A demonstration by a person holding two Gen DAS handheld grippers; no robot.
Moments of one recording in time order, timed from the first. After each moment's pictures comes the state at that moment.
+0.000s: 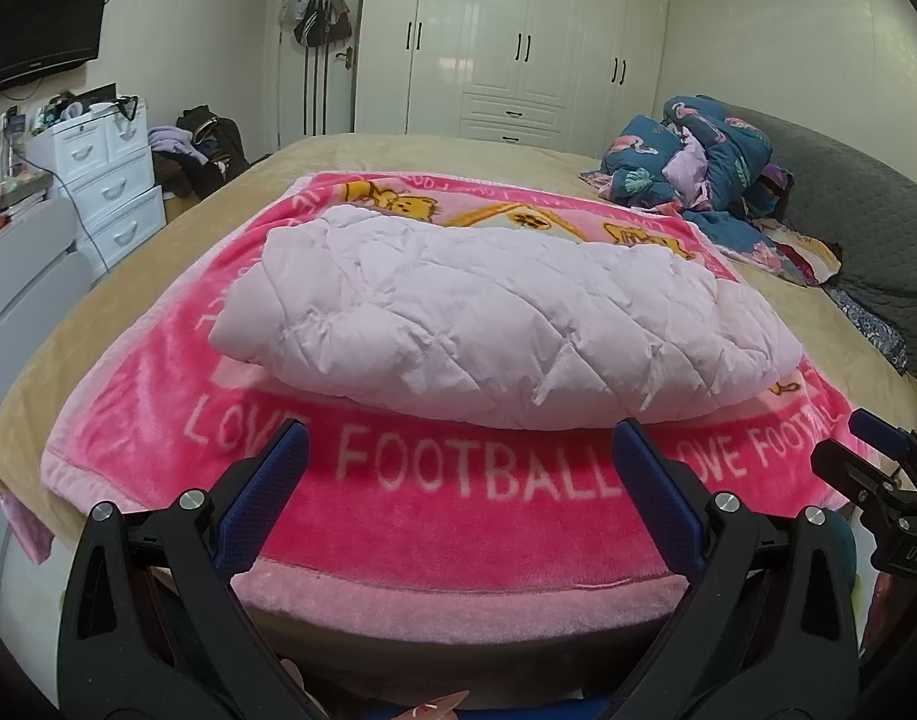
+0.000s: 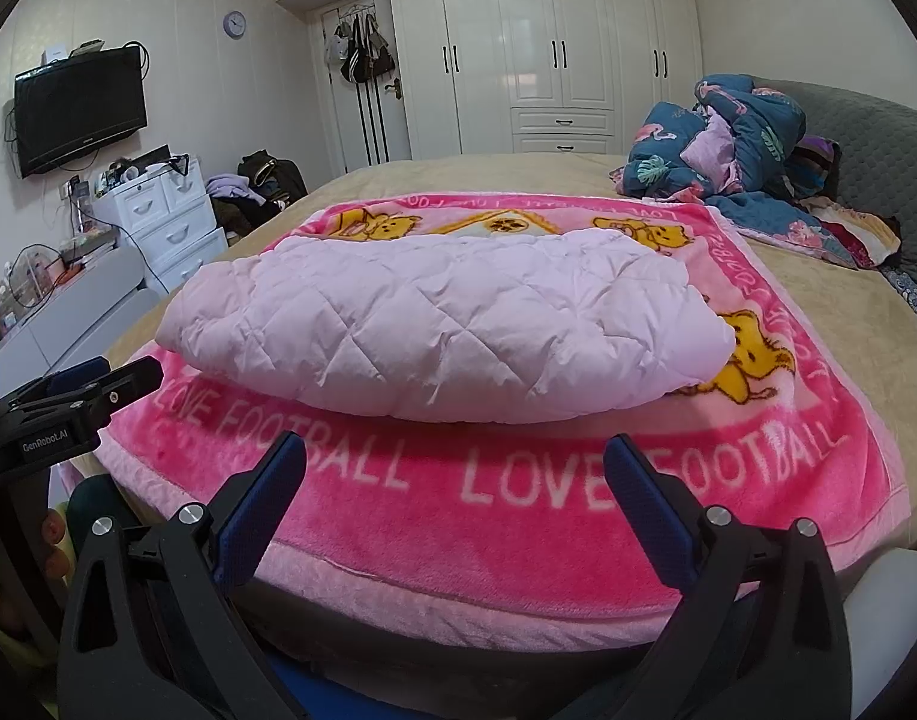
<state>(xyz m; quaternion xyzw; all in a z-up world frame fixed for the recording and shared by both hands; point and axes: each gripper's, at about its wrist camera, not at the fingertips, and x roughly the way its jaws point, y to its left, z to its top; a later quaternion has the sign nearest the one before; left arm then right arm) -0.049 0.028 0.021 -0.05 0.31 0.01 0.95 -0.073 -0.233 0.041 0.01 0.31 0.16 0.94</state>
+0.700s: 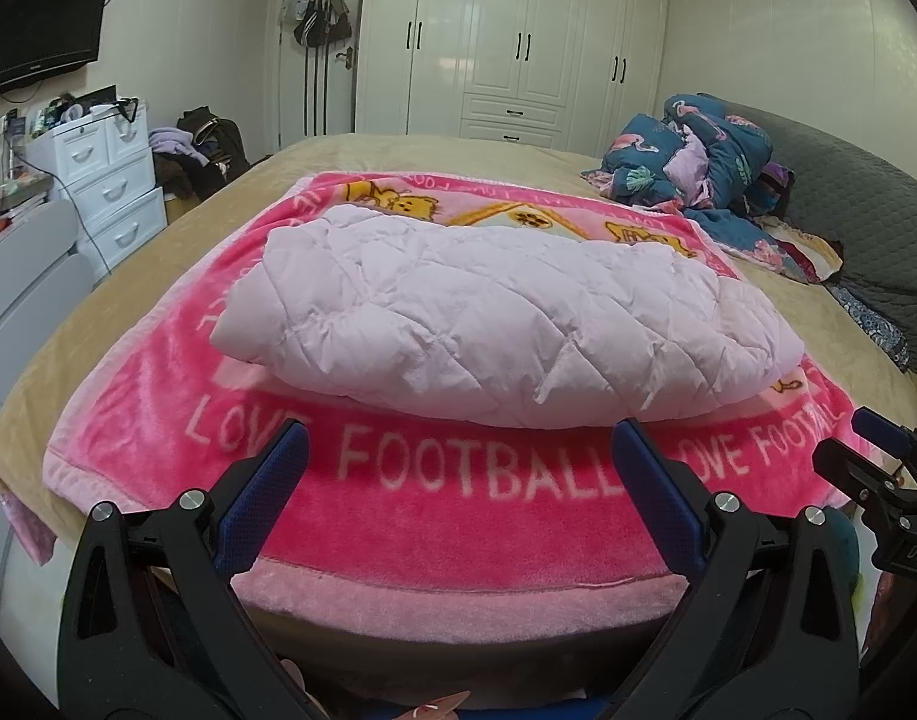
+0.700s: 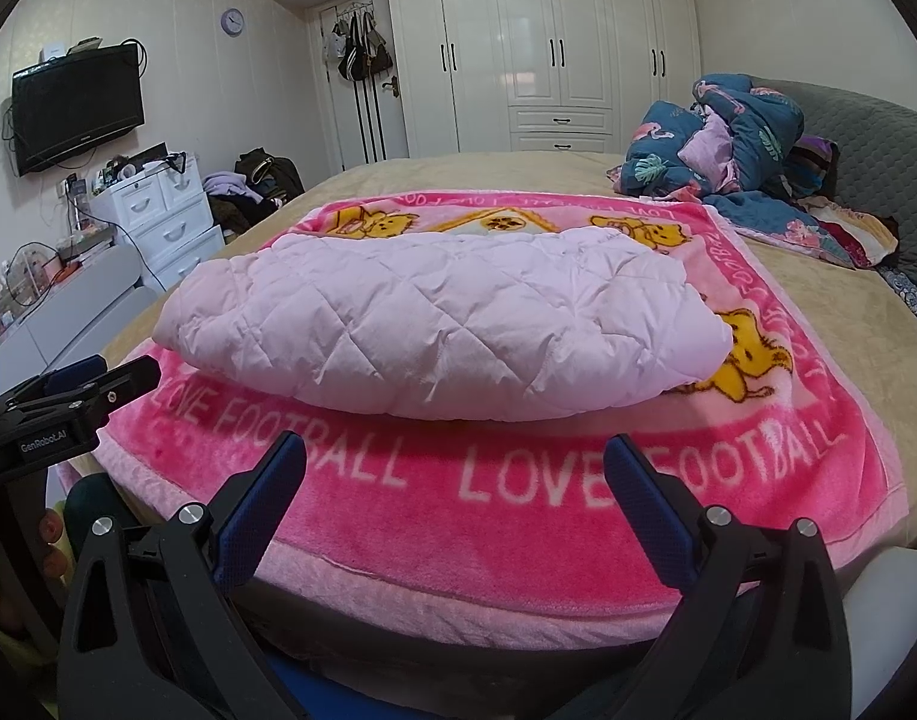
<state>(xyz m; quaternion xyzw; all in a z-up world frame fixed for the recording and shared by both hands) -0.050 0.028 0.022 -0.05 0.31 0.01 0.95 -0.074 -0.234 0.039 0.01 0.31 0.16 0.93</state>
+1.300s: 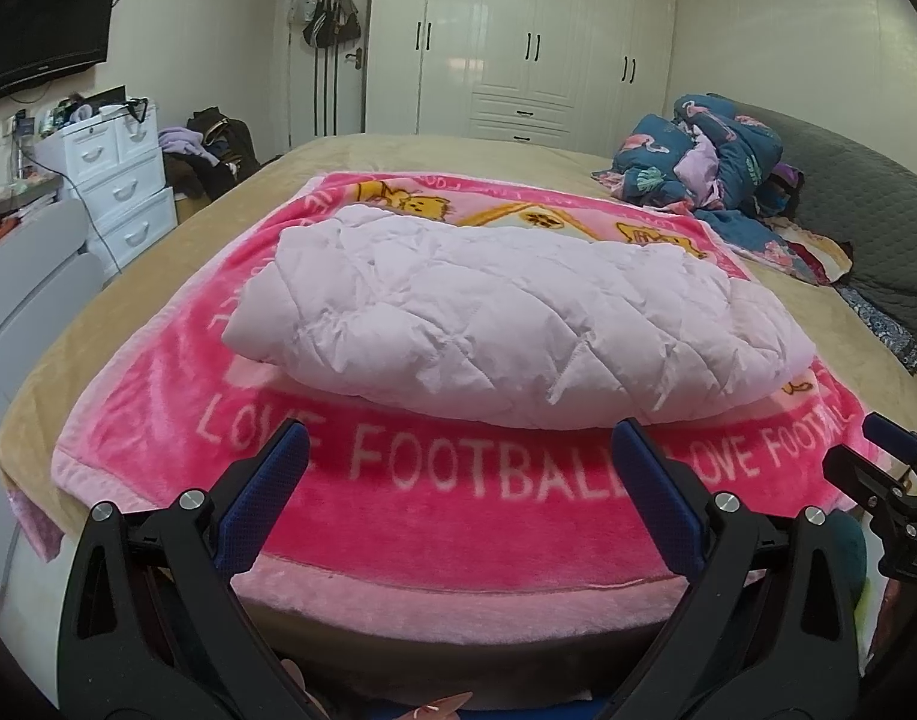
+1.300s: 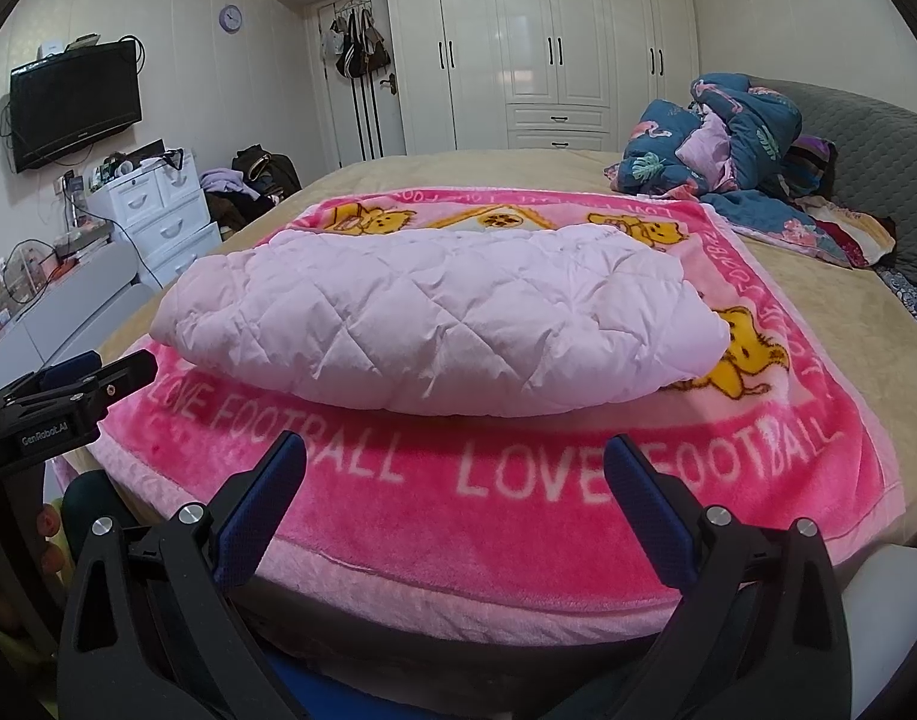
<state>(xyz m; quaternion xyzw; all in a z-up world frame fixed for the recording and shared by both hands) -0.051 0.027 0.021 -0.05 0.31 0.03 0.95 -0.077 -0.237 0.038 0.00 0.32 0.16 0.93</state>
